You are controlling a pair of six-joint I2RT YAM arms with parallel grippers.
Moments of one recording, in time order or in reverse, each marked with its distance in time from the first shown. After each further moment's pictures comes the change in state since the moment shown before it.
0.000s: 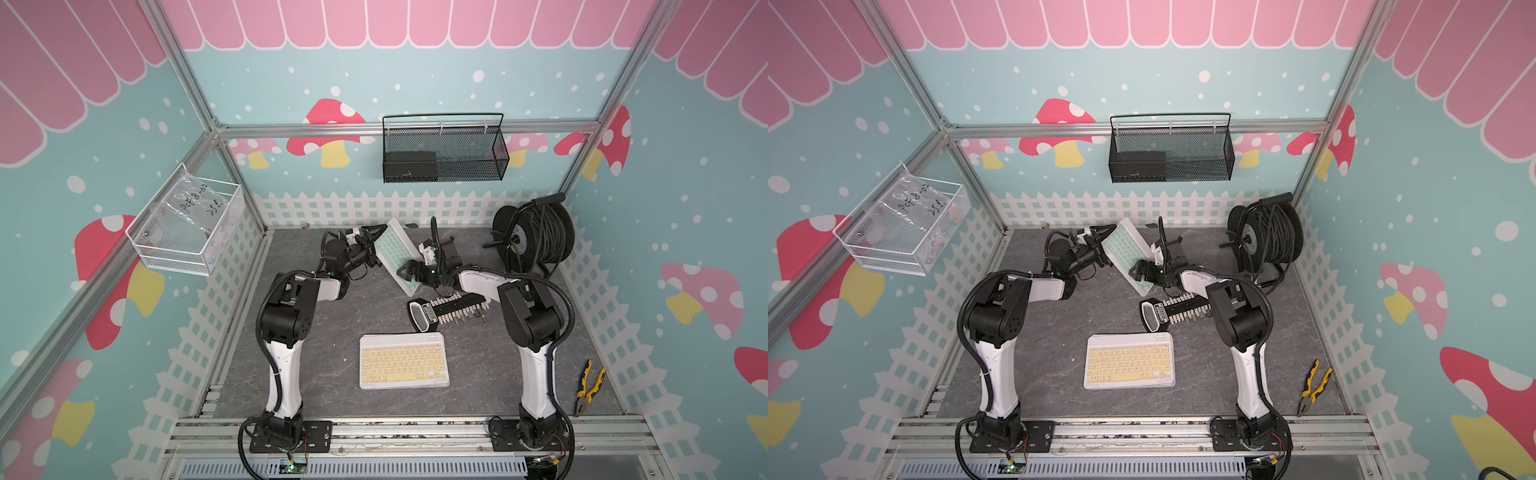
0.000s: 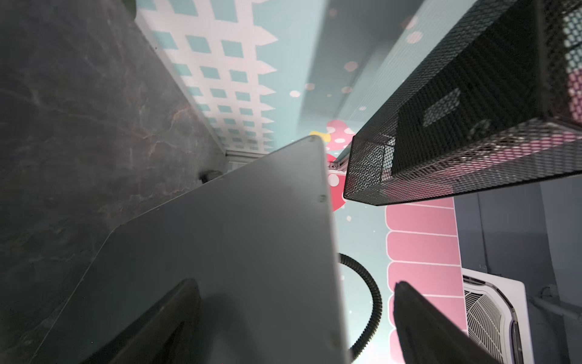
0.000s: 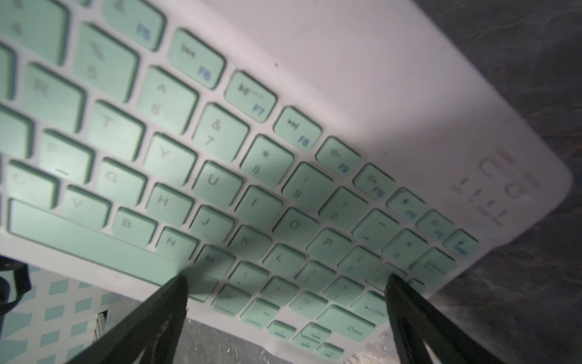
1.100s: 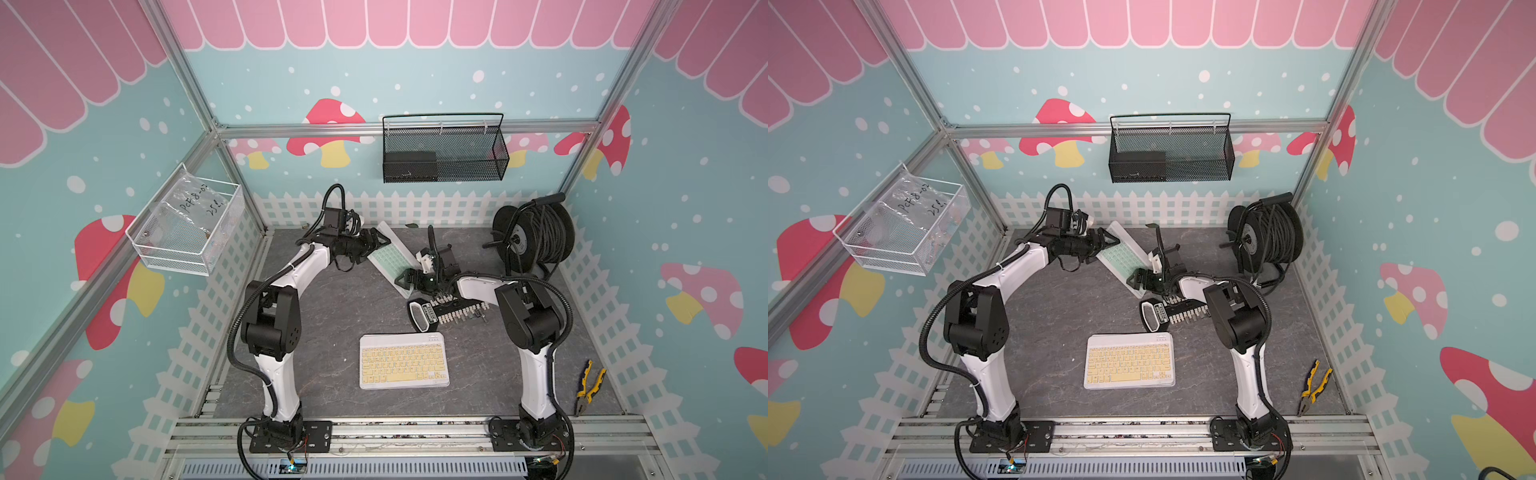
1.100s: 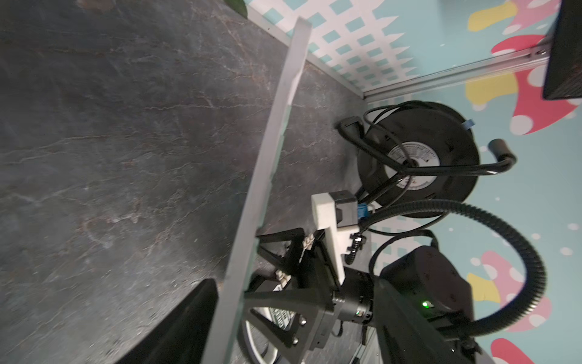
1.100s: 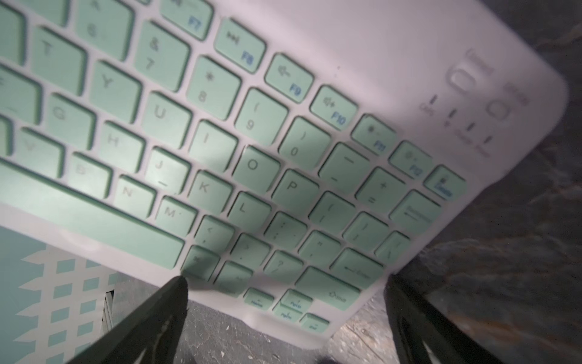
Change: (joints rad) left arm 0.026 -0.156 0.448 -1.464 -0.008 1.125; right arm 0.017 -0.011 -0.080 0.043 -0.018 0.012
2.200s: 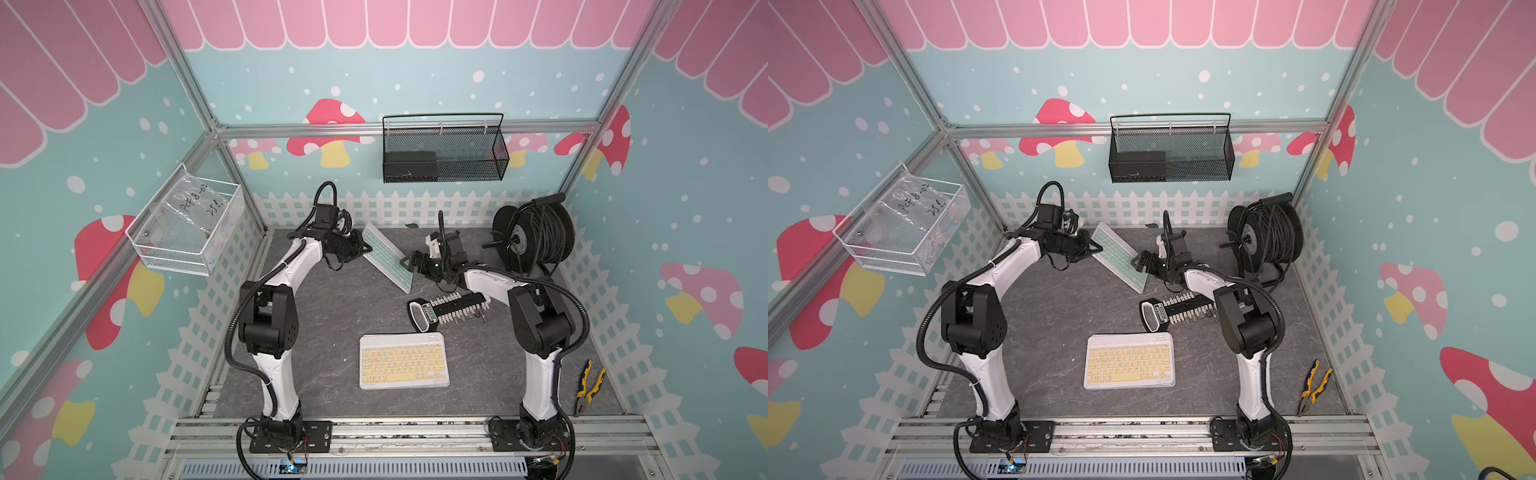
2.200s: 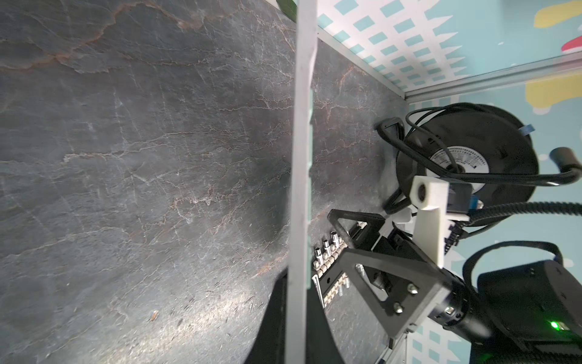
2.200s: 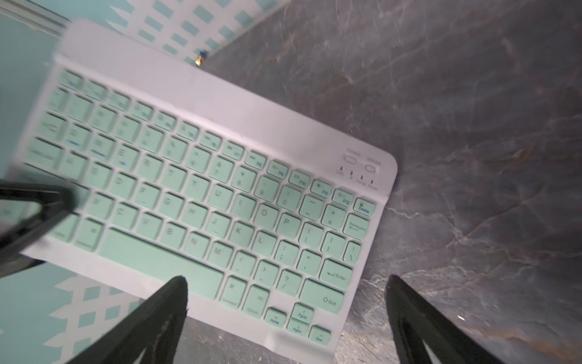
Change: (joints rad) left arm 0.068 0.010 0.064 -0.166 -0.042 0.073; right arm -0.041 -0.098 0.074 -0.016 0.100 0.101
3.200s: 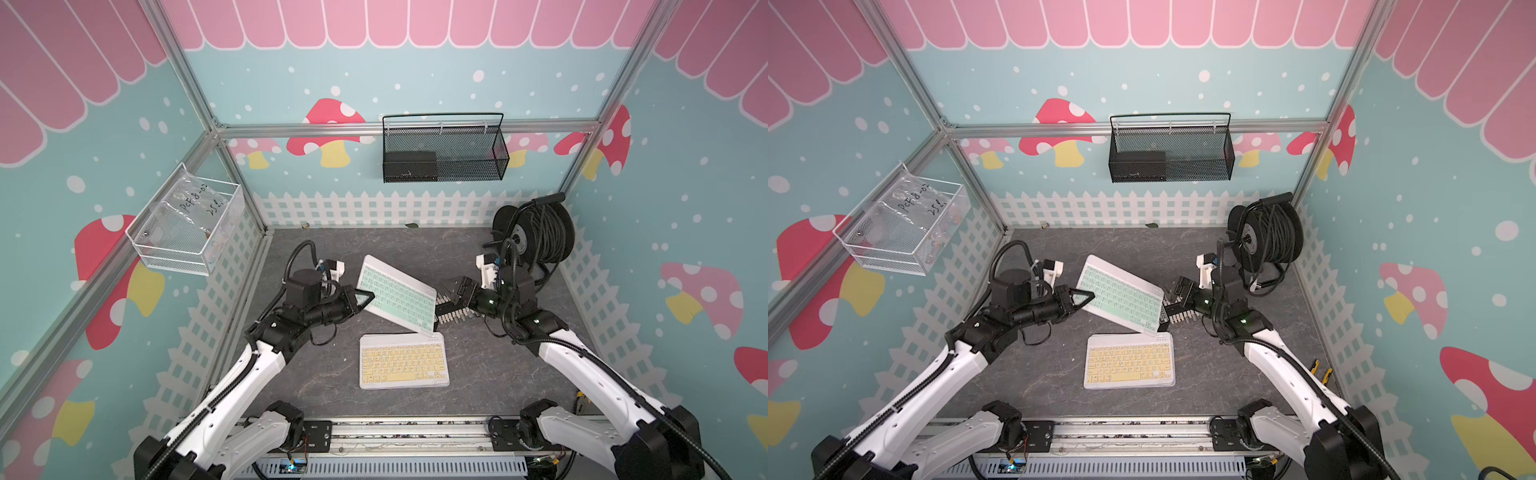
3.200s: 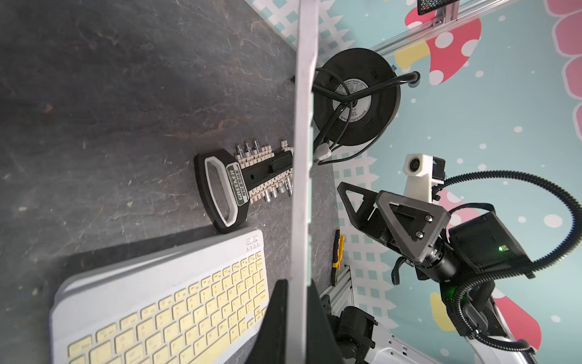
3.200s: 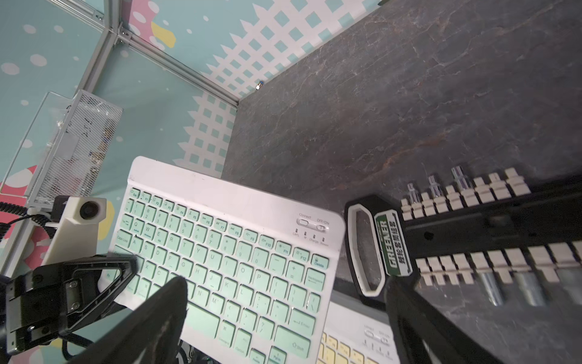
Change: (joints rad) left arm -0.262 -1.058 -0.917 0.277 -0.160 -0.363; right arm -0.024 -0.963 -0.642 -0.167 0.011 0.071
